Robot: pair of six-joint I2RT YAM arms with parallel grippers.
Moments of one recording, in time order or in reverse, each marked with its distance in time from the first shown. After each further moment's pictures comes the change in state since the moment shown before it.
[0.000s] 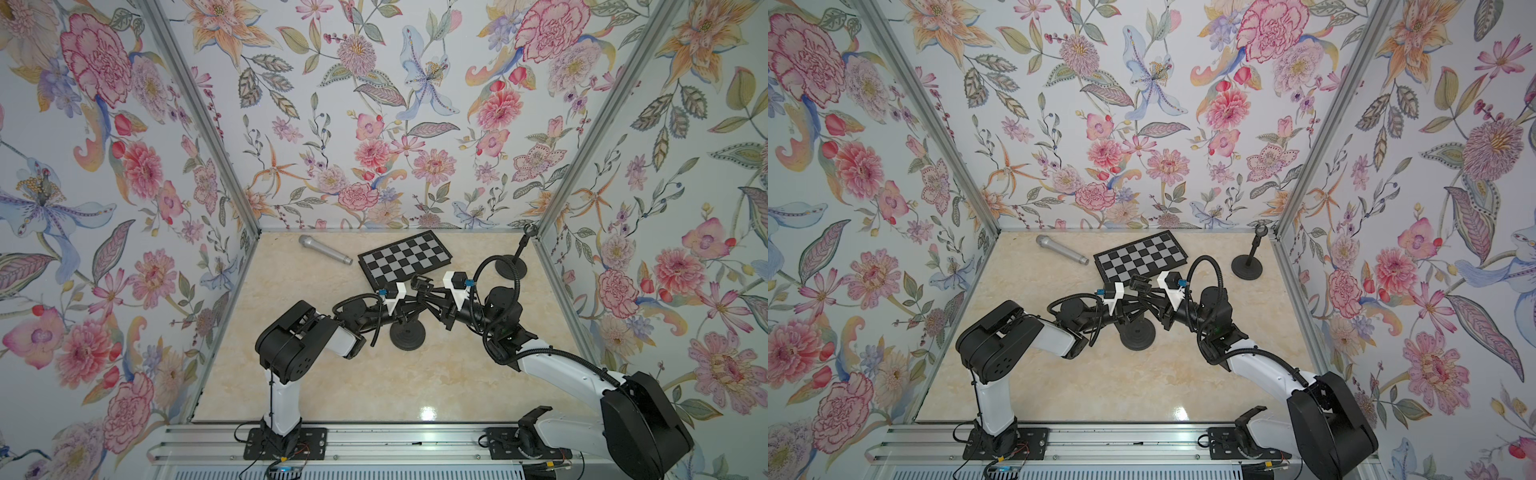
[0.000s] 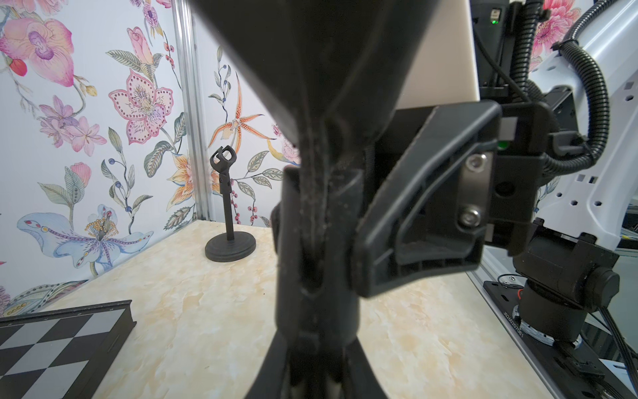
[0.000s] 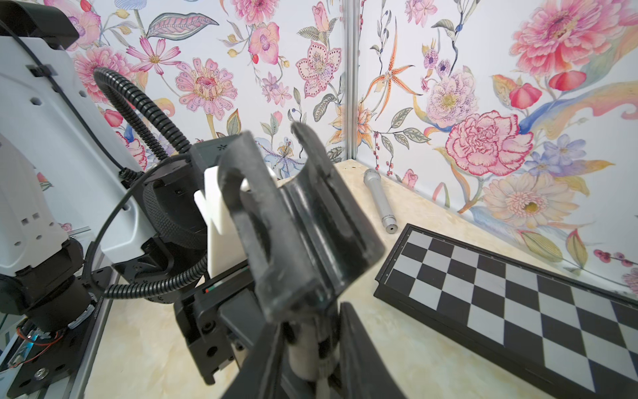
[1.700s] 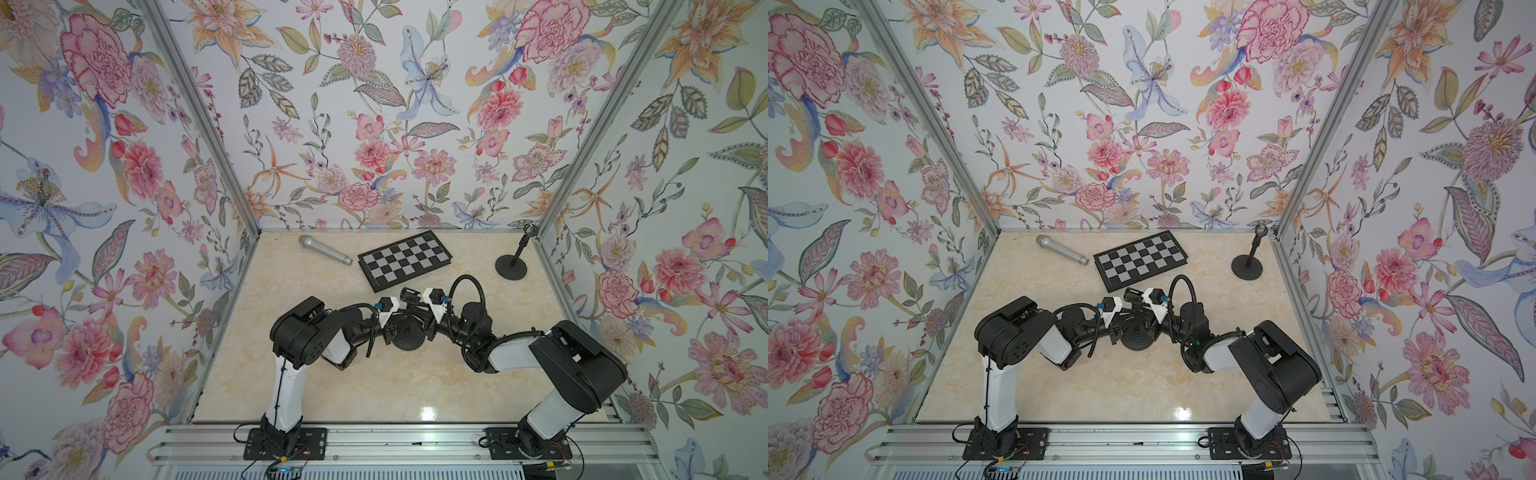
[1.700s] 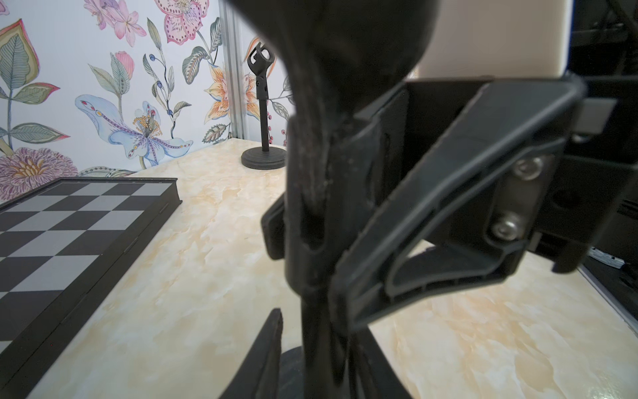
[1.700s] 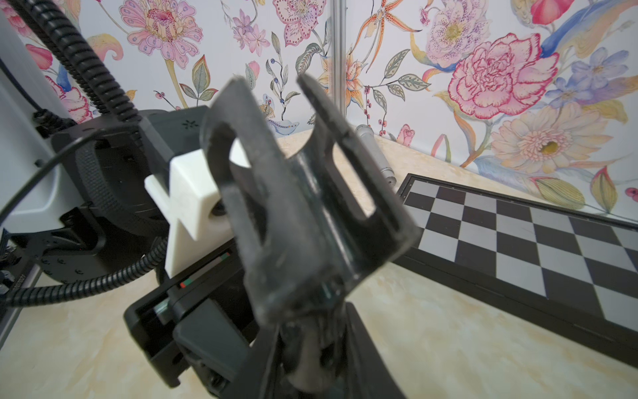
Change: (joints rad) left arm 0.060 0.163 -0.124 0.006 -0.066 0.156; right arm 0.098 0.402 -0.088 0.422 0.148 -0.030
